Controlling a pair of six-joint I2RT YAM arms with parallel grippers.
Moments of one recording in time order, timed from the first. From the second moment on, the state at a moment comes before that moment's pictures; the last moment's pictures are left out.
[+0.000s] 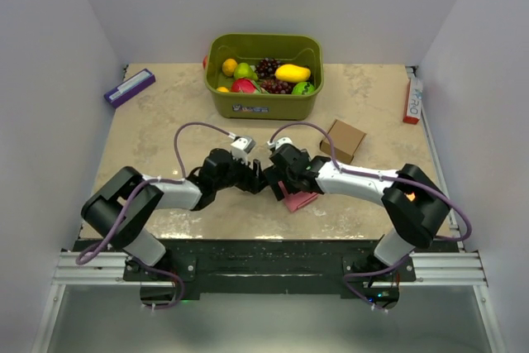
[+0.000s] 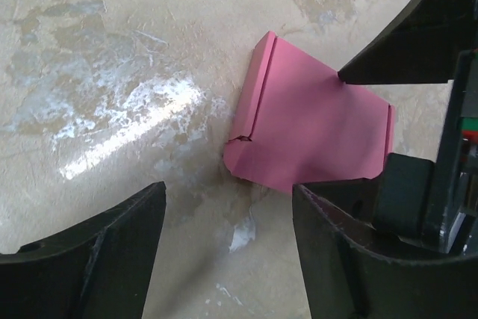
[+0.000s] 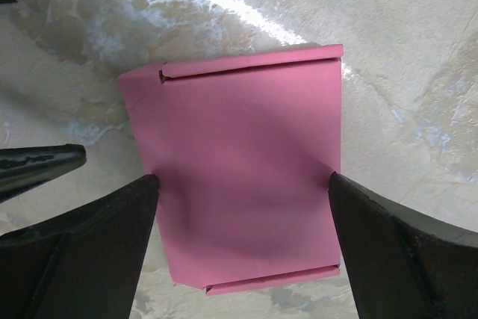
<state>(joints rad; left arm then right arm) -0.65 1.54 0.48 0.61 0.26 -0.39 0.87 1.61 0.94 -0.40 0.30 0.29</state>
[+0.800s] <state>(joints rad) -0.65 1.67 0.56 0.64 0.29 -0.38 0.85 1.69 0.99 -0.43 0.40 0.30</state>
